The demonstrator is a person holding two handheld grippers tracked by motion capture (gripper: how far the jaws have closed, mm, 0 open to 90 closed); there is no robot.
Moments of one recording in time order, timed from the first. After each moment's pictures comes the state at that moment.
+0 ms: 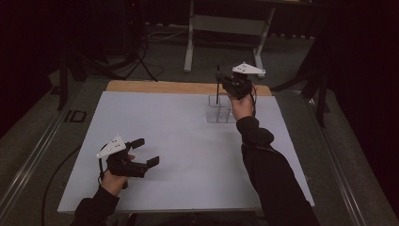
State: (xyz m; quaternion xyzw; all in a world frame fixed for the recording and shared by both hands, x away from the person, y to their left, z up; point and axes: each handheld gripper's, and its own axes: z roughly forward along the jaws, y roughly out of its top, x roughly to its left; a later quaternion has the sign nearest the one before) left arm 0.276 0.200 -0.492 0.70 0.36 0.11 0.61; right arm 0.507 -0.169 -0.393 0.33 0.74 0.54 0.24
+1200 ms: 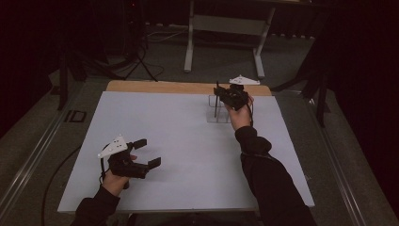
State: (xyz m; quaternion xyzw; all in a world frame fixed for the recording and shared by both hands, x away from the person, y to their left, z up) left arm 0.276 0.196 -0.492 0.71 0.34 0.10 0.61; right arm 0.506 -0.171 -0.438 0.37 0.75 0.52 0.20
